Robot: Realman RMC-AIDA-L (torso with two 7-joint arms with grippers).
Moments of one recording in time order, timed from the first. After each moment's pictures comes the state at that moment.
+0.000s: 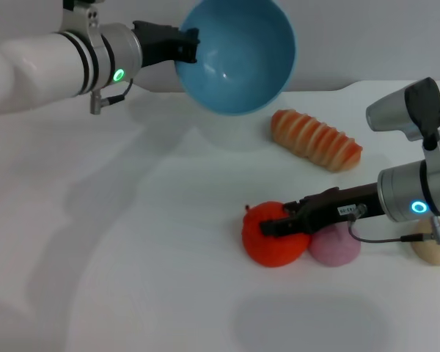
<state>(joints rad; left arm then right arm) -0.66 -2.06 1.56 0.95 2.08 0.45 -2.40 0.57 2.07 -1.32 -0.79 -2.01 -1.16 2.14</state>
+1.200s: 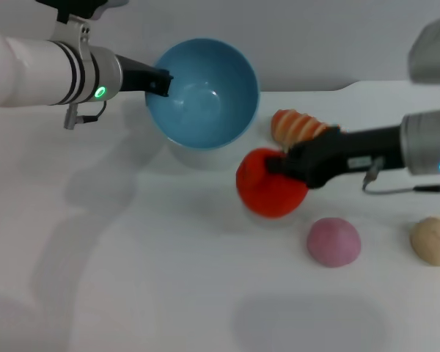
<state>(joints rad) -0.70 -2.06 1.50 0.93 2.47 0.63 -2.66 0.46 2.07 -1.30 -1.17 -1.92 -1.29 2.06</state>
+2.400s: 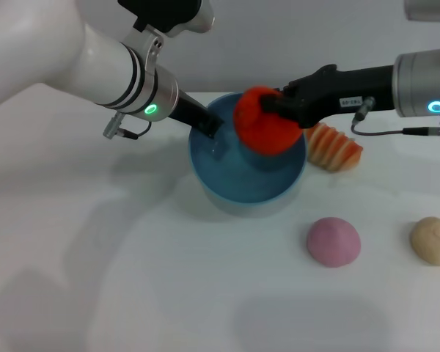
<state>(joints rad) -0.84 -2.07 1.58 0.93 2.50 0.90 -2.67 0.62 2.07 -1.18 -1.04 -1.95 -1.23 1.98</state>
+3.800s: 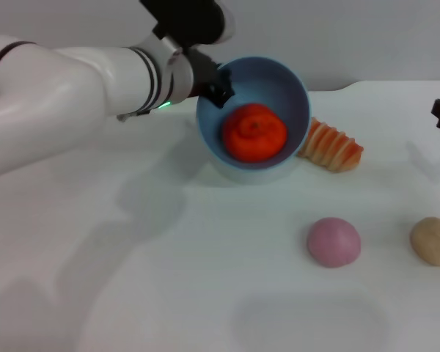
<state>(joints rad) -0.75 -2.07 1.82 0.99 2.64 0.49 -2.66 0.19 2.08 -1.07 -0.75 -1.13 -0.88 1.07</state>
